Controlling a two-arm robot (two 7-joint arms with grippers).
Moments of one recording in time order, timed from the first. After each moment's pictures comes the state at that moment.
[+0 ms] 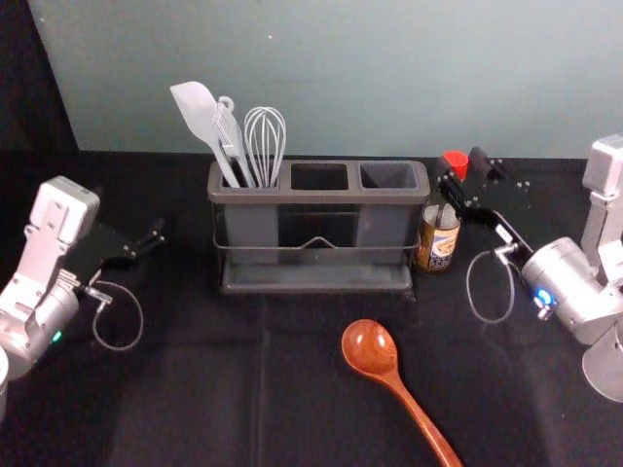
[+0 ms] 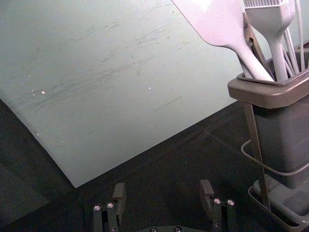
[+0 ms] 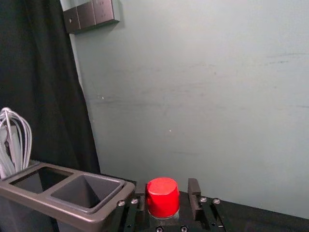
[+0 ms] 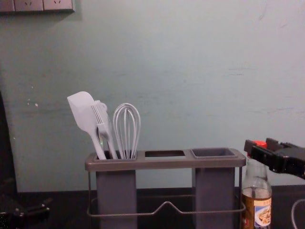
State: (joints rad) left arm -0.20 0.60 0.45 -1.41 -0.25 -0.12 0.03; right arm 0.26 0.27 -0.19 -1.31 0.39 -0.17 0.38
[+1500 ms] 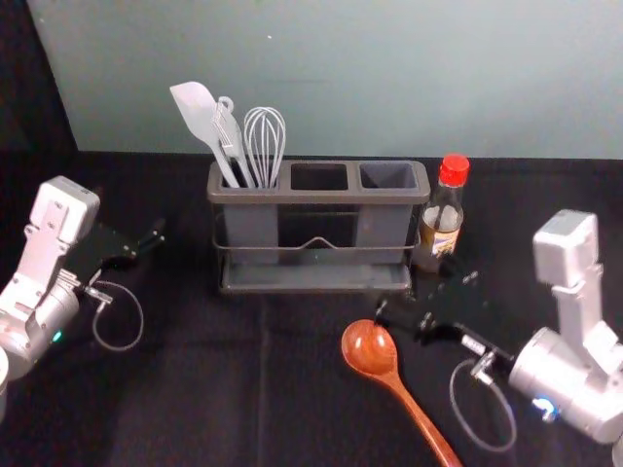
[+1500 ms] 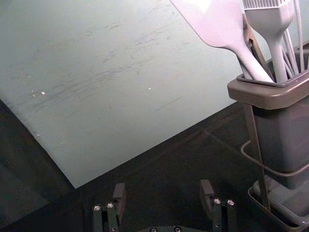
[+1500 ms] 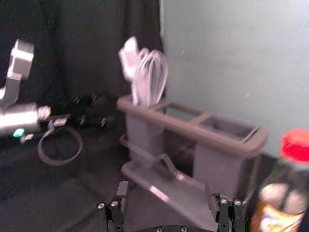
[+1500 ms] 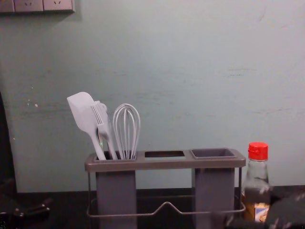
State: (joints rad) left arm -0.20 0.60 0.45 -1.41 -0.25 -0.12 0.03; right arm -0.01 0.48 -0.30 -1.73 0.36 0.03 0.44
